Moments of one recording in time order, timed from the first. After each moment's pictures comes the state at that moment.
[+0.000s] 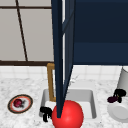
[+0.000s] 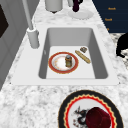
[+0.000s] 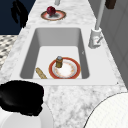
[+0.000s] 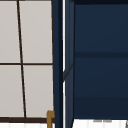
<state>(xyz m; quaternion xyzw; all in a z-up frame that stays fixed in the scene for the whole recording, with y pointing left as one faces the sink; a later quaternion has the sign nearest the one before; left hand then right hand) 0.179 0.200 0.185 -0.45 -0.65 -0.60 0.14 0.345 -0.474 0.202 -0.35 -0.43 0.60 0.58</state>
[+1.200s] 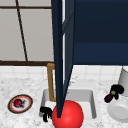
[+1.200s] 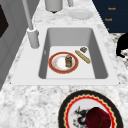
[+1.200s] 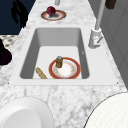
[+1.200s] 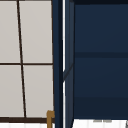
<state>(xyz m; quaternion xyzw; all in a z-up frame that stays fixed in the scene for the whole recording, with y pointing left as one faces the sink) 0.179 0.200 0.185 -0.45 -0.65 -0.60 0.14 0.238 -0.395 0.340 -0.39 -0.45 0.58 0.55</state>
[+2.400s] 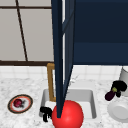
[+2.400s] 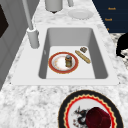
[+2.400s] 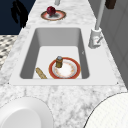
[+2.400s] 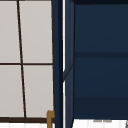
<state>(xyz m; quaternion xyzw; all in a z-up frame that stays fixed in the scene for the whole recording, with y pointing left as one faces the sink) 0.179 0.200 0.185 -0.45 -0.65 -0.60 0.14 0.153 -0.366 0.450 -0.41 -0.46 0.58 0.54</state>
